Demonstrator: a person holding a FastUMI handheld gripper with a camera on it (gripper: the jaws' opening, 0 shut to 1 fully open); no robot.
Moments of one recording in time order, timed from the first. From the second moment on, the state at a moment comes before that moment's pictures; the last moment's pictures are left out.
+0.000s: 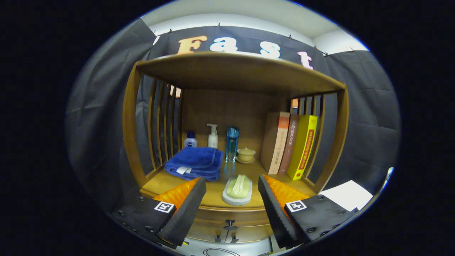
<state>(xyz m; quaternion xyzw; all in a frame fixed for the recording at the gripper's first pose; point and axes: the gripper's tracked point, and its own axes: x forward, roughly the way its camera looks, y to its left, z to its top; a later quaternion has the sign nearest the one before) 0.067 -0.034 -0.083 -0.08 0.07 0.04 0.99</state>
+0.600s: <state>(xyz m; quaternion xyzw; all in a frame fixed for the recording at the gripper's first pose) -0.002 -0.058 0.016 -0.04 0.02 0.00 1.00</state>
